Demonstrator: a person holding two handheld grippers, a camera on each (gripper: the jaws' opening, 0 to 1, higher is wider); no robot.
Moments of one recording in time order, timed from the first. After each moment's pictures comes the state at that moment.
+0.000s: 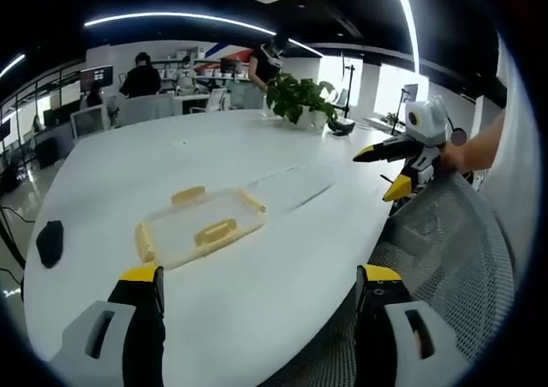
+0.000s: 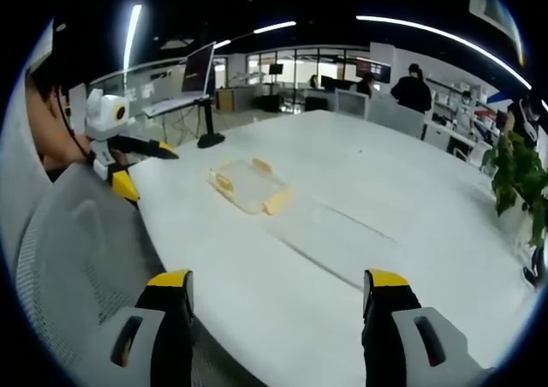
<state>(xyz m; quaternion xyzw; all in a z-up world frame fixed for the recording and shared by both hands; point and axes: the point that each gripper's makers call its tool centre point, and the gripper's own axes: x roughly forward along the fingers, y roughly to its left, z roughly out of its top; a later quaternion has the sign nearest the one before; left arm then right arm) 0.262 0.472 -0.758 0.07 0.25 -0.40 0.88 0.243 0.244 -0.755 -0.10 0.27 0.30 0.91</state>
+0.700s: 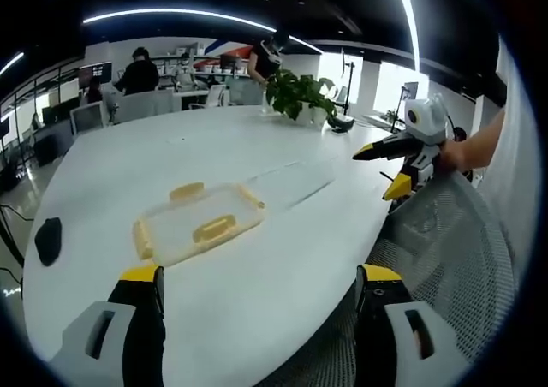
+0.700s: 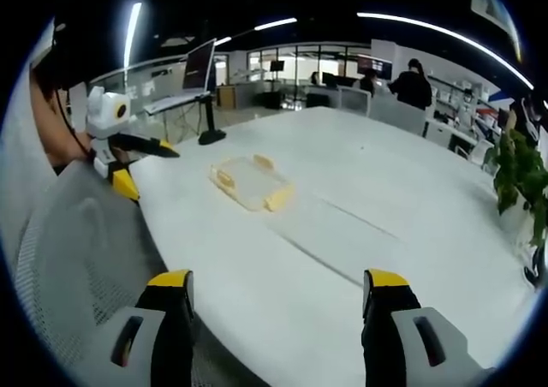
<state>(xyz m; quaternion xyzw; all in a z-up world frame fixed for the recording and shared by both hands) 0.261 0.471 -0.762 0.07 0.26 -0.40 0.87 0.243 0.244 -0.759 -0.10 0.28 0.30 0.91</state>
